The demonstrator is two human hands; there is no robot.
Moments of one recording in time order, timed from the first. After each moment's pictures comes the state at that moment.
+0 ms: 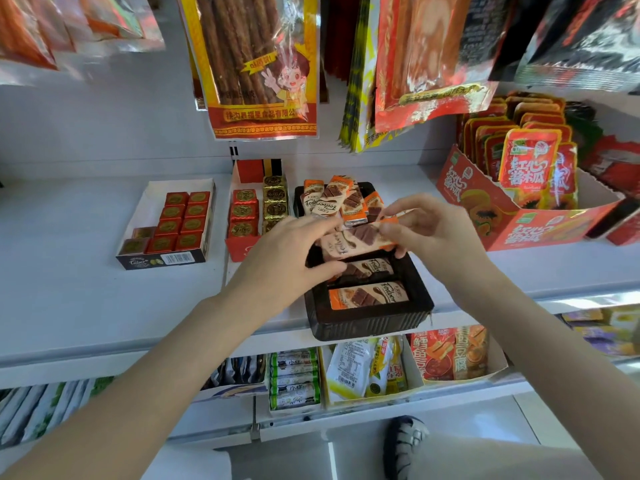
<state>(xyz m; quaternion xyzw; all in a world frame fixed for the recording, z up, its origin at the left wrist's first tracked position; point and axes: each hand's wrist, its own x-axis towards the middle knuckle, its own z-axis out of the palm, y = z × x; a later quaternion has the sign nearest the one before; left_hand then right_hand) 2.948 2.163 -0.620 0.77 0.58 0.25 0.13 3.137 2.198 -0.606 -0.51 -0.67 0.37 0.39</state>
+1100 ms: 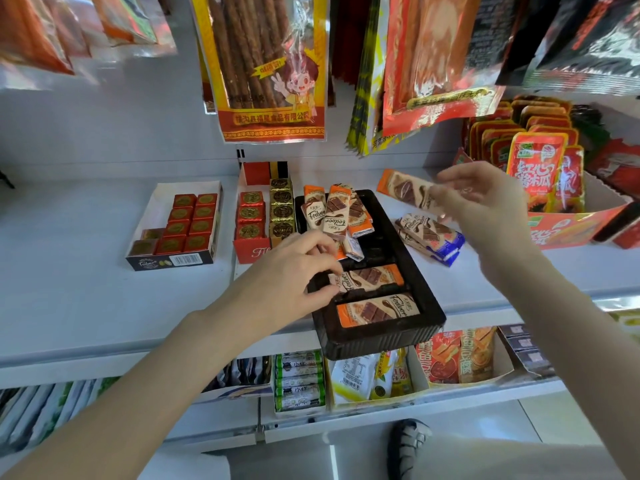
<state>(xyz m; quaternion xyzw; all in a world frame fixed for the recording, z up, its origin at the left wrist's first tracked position) 2.936 2.147 -0.623 0.82 0.52 0.19 0.12 3.151 2.217 -0.586 -0.58 -0.61 0.27 0.47</state>
